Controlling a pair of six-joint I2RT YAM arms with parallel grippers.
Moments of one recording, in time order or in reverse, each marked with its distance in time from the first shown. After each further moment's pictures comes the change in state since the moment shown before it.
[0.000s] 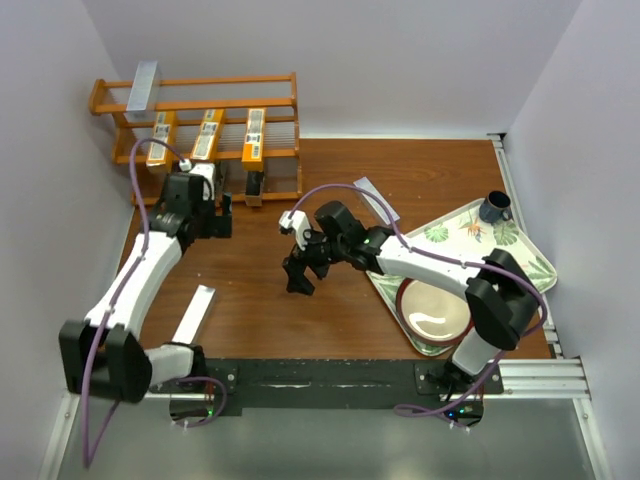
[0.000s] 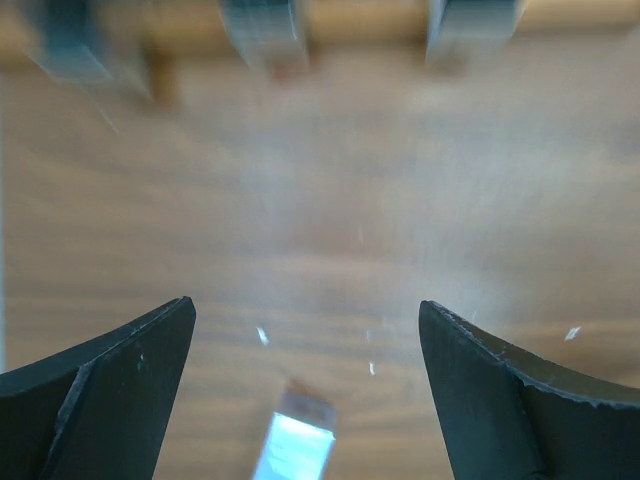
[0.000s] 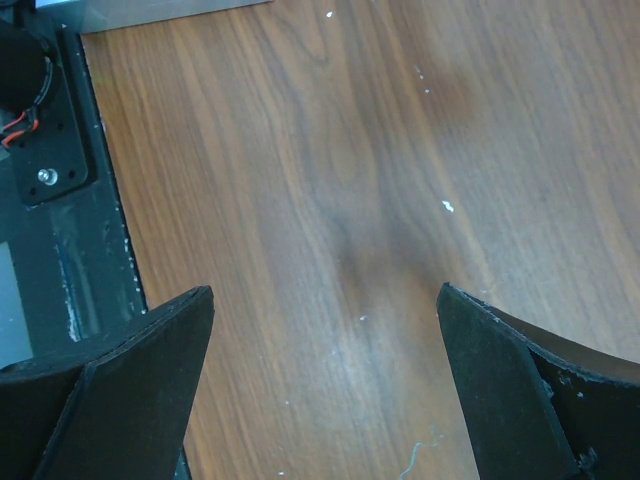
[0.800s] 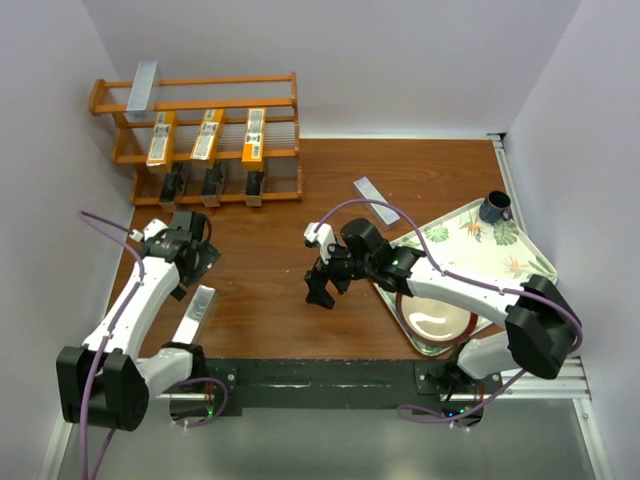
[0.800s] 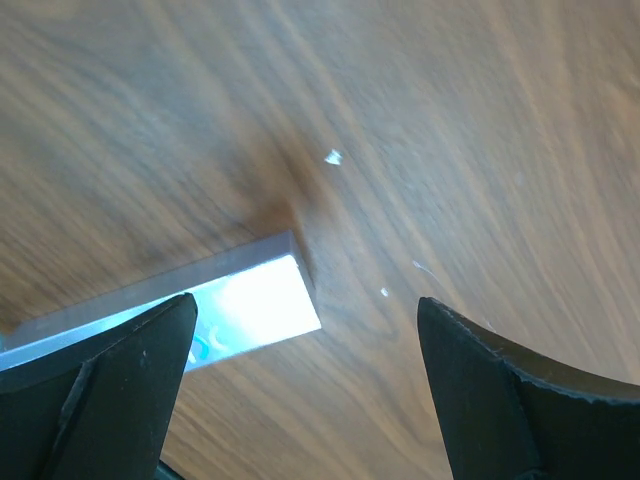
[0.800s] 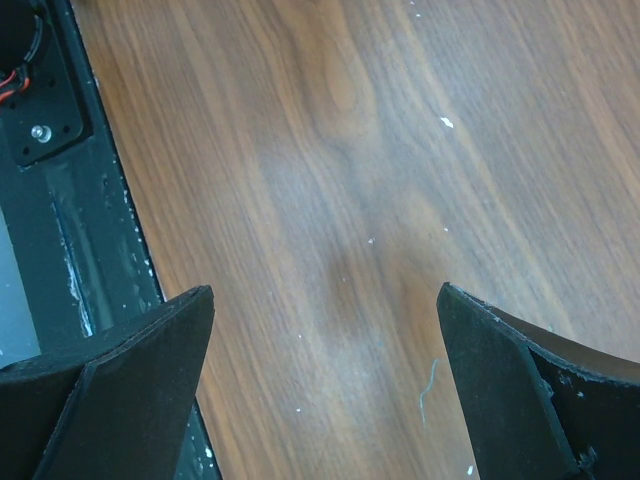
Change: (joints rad) left arm 0.014 -0.109 -0.203 -0.326 -0.218 -0.938; right arm 0.000 -0.238 -0.246 0.055 0.069 0.039
